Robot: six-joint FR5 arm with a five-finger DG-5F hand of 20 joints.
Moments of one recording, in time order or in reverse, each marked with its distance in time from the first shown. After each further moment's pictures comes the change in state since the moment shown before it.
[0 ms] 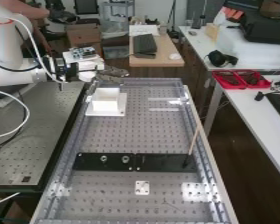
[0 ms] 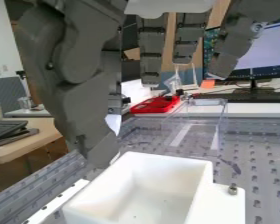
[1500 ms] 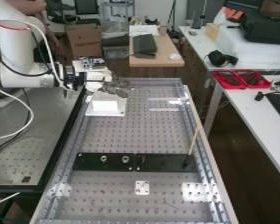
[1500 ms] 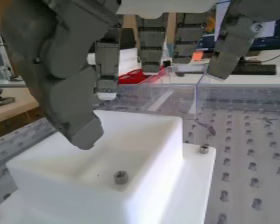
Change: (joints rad) arm -0.041 -0.095 0.092 -0.124 0.005 -0.064
